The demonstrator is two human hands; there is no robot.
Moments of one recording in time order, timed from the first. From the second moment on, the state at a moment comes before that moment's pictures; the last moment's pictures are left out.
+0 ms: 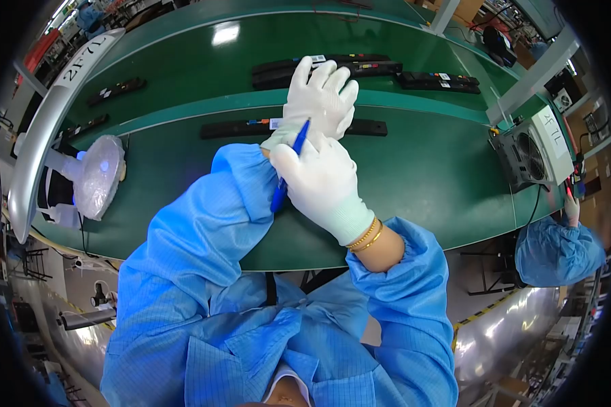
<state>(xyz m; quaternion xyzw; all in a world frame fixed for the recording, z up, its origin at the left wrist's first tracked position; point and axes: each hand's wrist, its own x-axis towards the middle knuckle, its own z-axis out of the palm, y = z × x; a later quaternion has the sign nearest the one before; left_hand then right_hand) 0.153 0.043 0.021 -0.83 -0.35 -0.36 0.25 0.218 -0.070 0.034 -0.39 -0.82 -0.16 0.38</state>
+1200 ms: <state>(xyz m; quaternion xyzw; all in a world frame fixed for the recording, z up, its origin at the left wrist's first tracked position) 0.132 0.080 -0.015 -0.79 -0.21 -0.56 0.10 0.211 -0.050 0.033 -0.34 -0.76 -0.18 0.51</state>
